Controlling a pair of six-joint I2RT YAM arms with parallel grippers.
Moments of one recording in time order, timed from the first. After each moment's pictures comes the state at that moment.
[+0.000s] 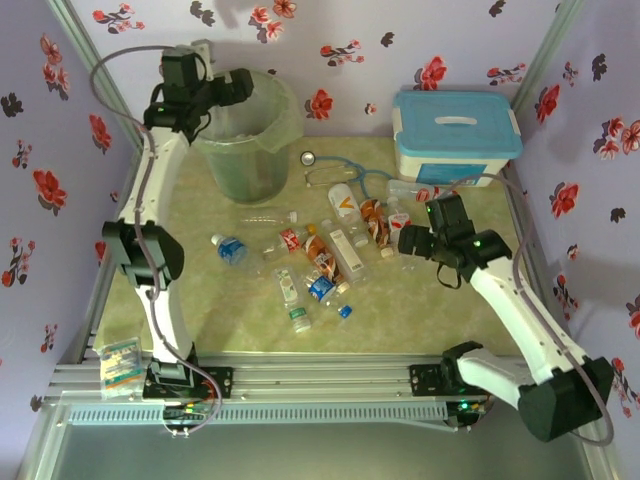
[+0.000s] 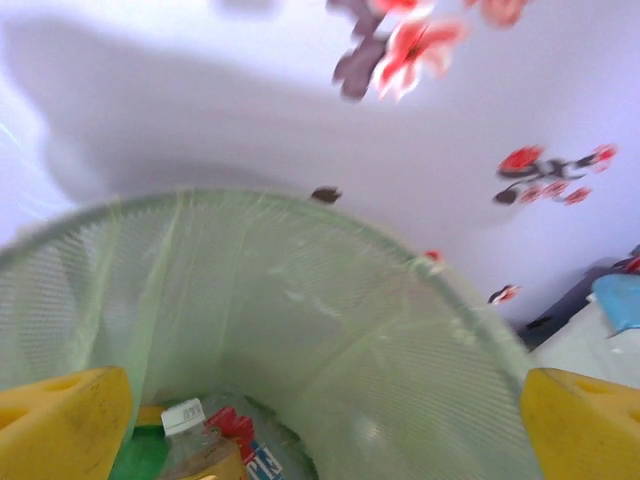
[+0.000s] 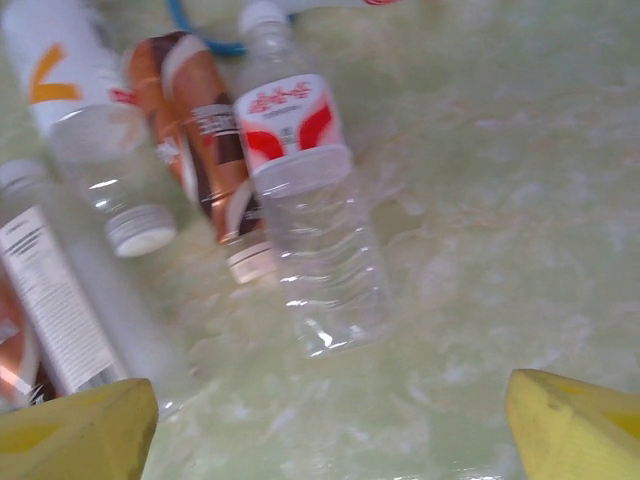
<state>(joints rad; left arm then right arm) -0.16 2.00 2.24 -0.55 0.16 -0.28 0.34 1.08 0.98 -0.89 0.13 0.45</state>
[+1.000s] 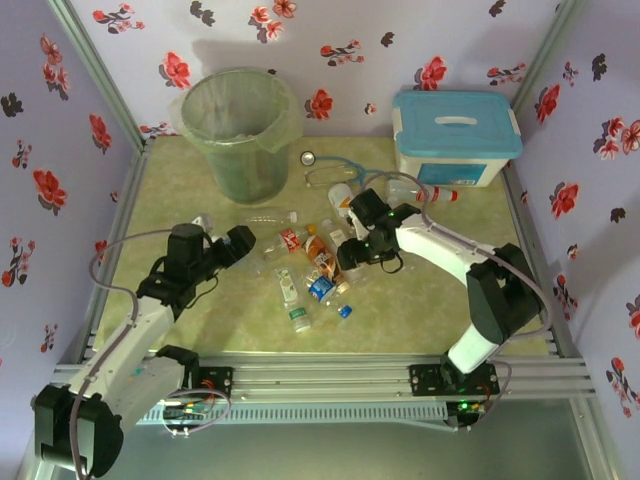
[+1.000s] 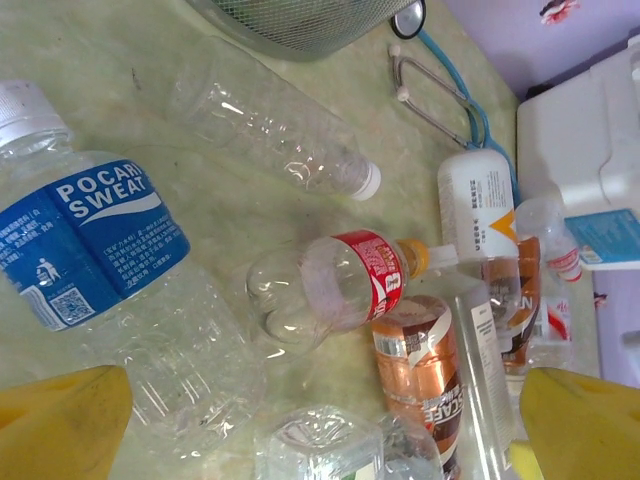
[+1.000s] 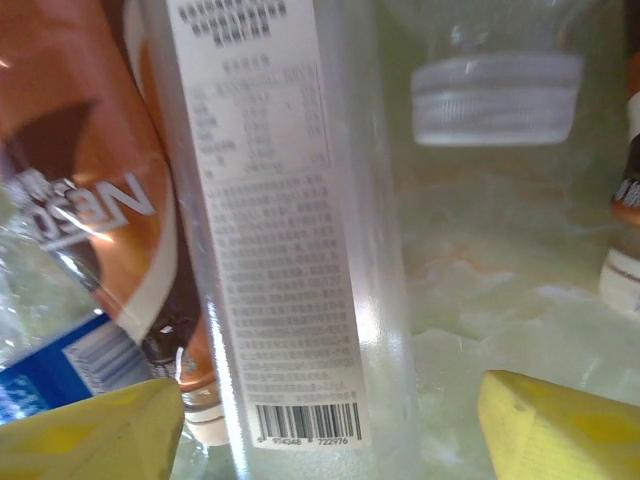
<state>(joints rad) -0.32 0.89 0.55 -0.25 0.15 -0.86 0.62 1.63 1.12 -0.77 -0.14 0.29</state>
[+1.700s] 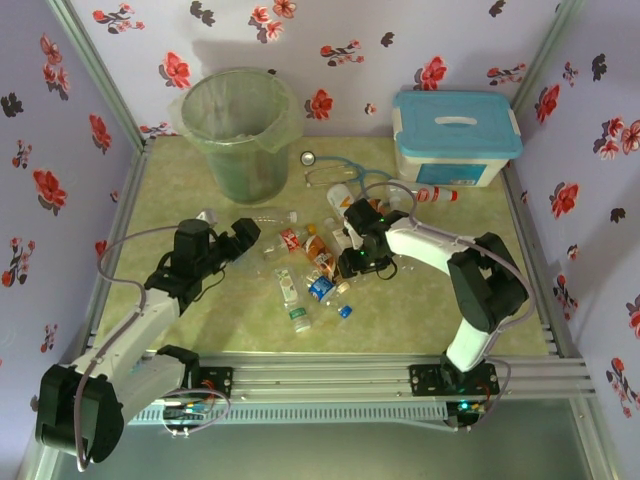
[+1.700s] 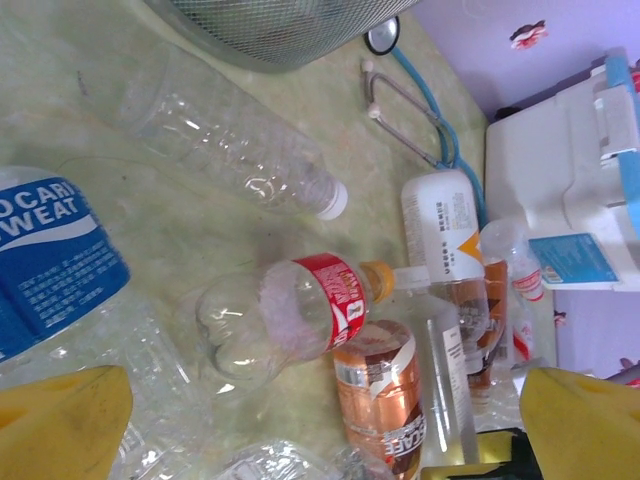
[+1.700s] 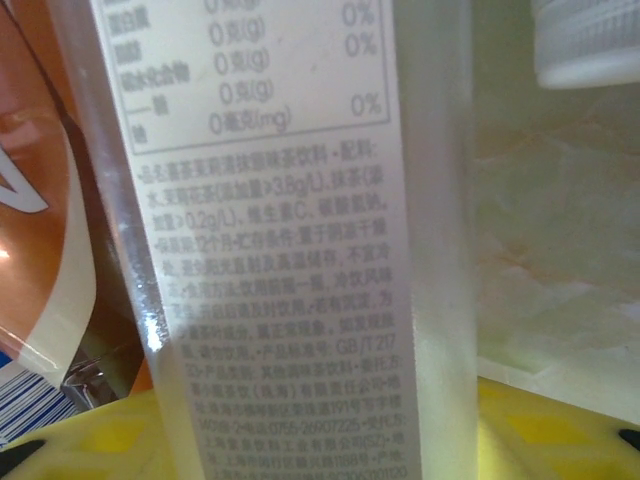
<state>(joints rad) -0.35 0.97 0.55 -0.12 0.16 -0.93 0.63 1.72 1.09 -0.71 -0.15 0.30</state>
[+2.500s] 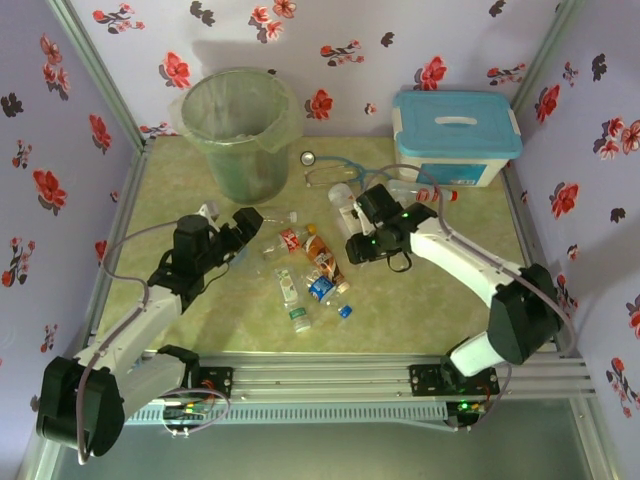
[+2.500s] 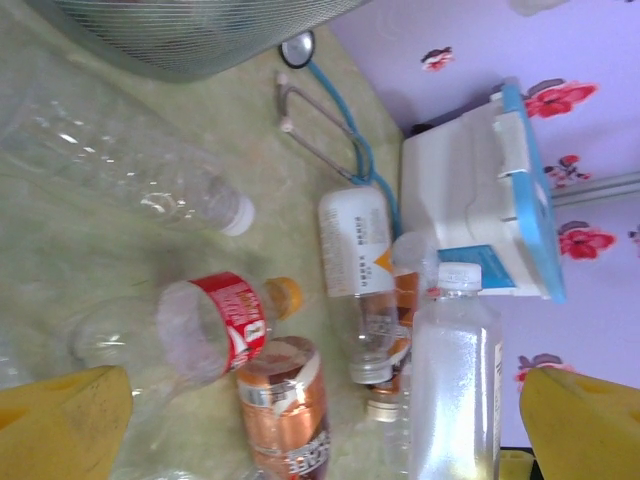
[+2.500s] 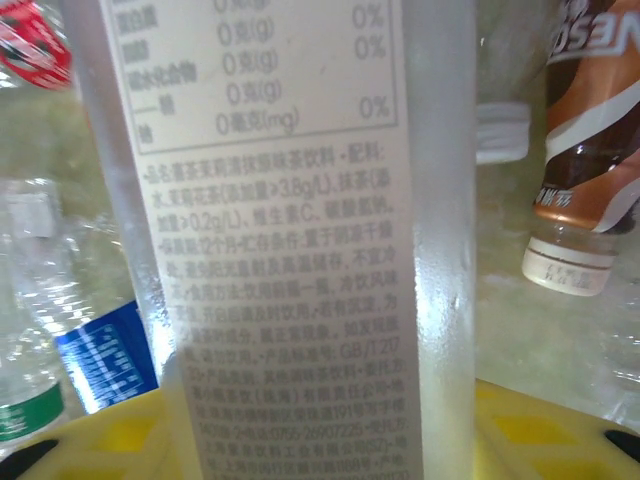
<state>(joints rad) -0.36 1.00 0.55 0.06 0.23 -1.04 0.63 1.47 1.15 -0.83 -0.09 0.28</state>
